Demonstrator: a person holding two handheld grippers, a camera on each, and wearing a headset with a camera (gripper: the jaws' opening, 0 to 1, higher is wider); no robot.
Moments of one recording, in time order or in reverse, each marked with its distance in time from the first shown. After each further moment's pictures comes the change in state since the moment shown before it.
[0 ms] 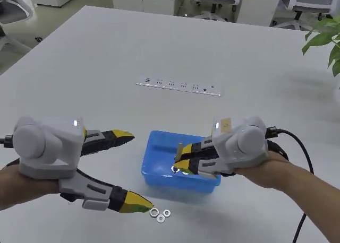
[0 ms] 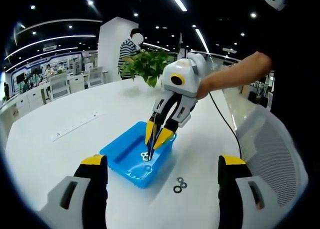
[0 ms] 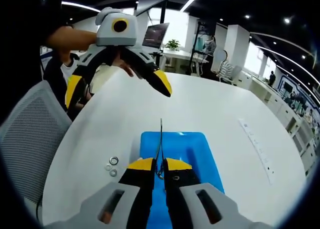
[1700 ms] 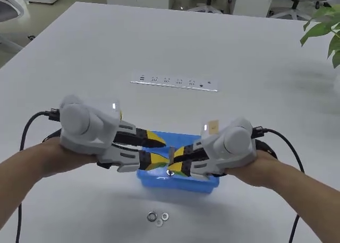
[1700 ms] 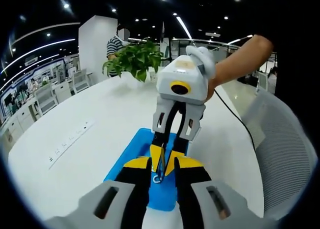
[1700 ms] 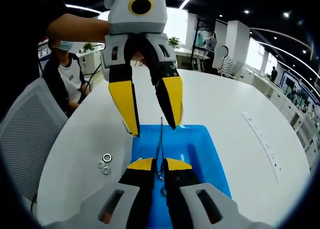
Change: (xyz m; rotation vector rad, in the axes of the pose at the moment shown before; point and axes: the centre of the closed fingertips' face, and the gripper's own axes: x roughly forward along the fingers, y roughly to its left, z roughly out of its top) left arm 0.060 0.026 0.013 0.162 0.091 -0.103; right arm 0.016 -0.005 -0.014 0.022 0.012 0.025
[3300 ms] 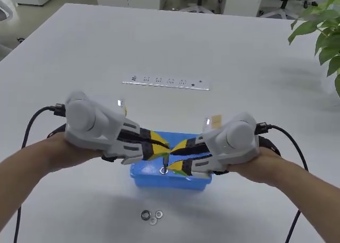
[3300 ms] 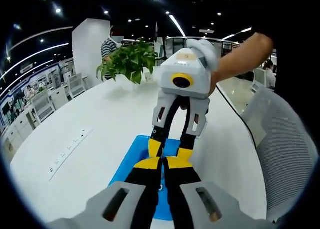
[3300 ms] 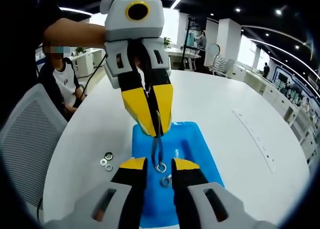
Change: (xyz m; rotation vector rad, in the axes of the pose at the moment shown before) left arm 0.009 0.002 0.012 0.050 0.003 -0.017; right arm -0.027 -0.003 0.000 0.045 -0.001 -0.066
